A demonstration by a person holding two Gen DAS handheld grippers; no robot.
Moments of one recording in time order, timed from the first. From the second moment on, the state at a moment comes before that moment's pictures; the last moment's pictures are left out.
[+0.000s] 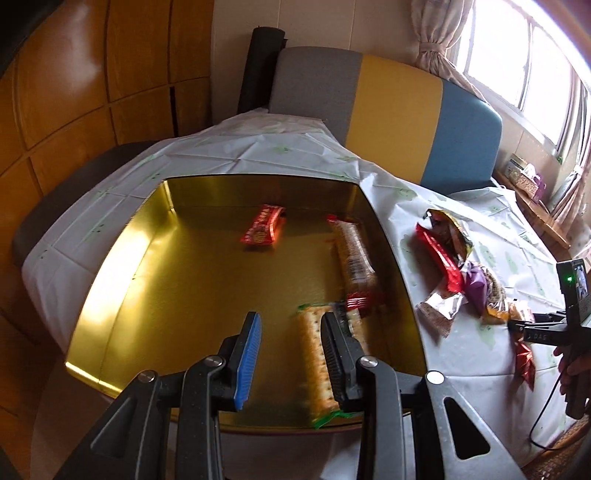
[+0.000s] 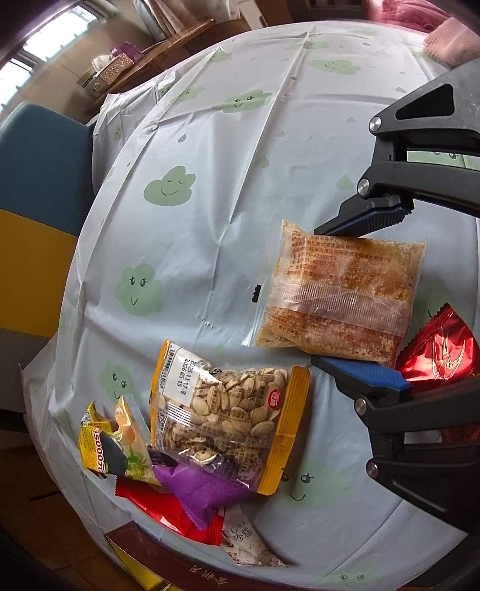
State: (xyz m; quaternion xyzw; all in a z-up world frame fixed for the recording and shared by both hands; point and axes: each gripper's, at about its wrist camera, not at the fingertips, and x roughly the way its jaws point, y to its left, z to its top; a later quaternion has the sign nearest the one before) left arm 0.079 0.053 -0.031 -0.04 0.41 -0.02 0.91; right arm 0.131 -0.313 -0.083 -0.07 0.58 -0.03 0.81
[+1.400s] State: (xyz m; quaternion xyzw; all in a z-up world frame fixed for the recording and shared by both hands) left arm 0.070 0.088 -0.032 -0.07 0.40 0.03 0.91; right arm 0.118 -0.236 0.001 0.01 0.50 0.05 0.87
